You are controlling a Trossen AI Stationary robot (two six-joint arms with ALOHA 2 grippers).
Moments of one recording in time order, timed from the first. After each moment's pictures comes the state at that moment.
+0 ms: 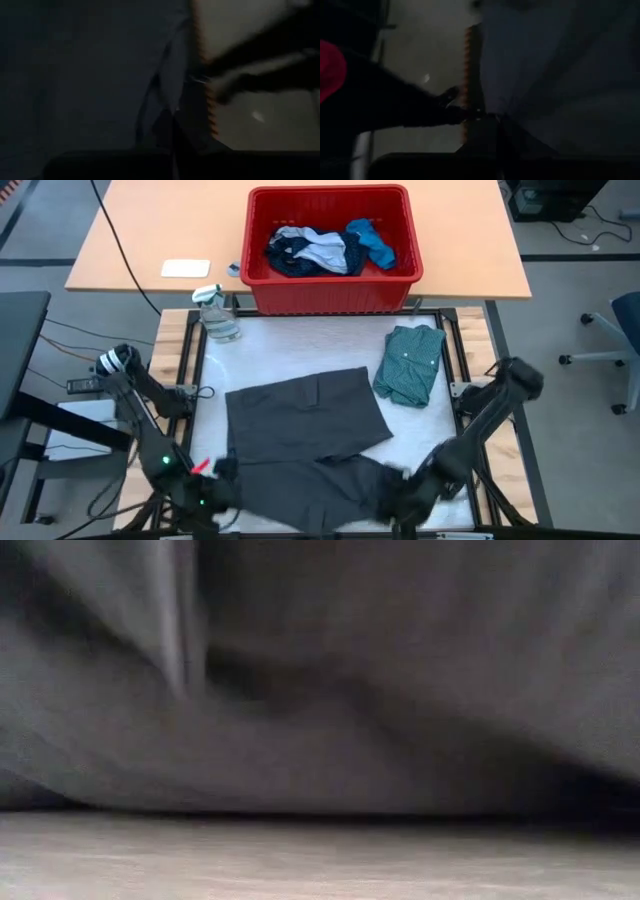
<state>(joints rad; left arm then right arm) -0.98 1.45 1.18 -0.68 -0.27 -0.89 0.76 1.69 1.42 -0.60 0.05 0.91</state>
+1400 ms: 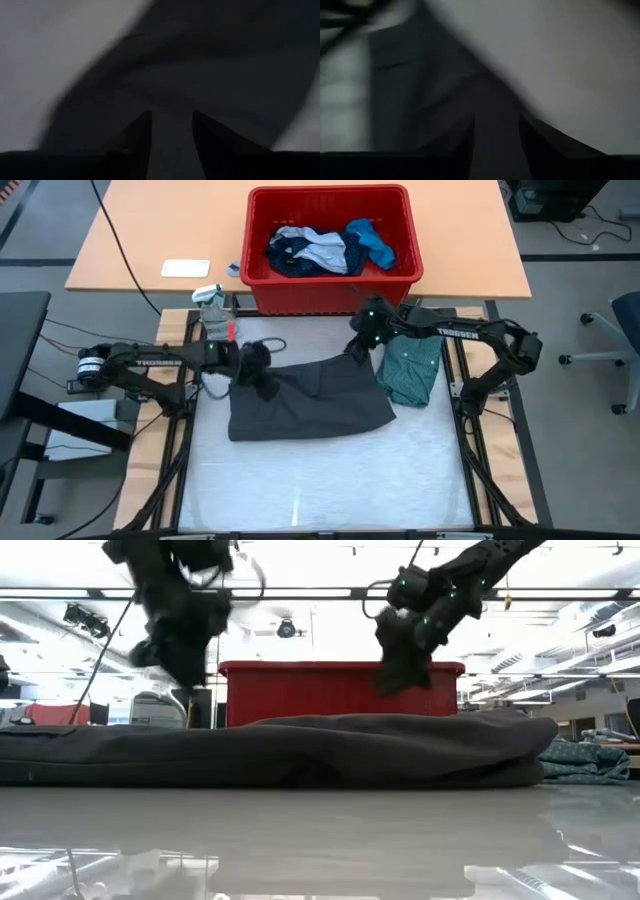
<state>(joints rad) 0.15 1.24 0.92 -0.78 -0.06 -0.70 -0.51 1.55 1.10 -0.40 -0.37 0.20</state>
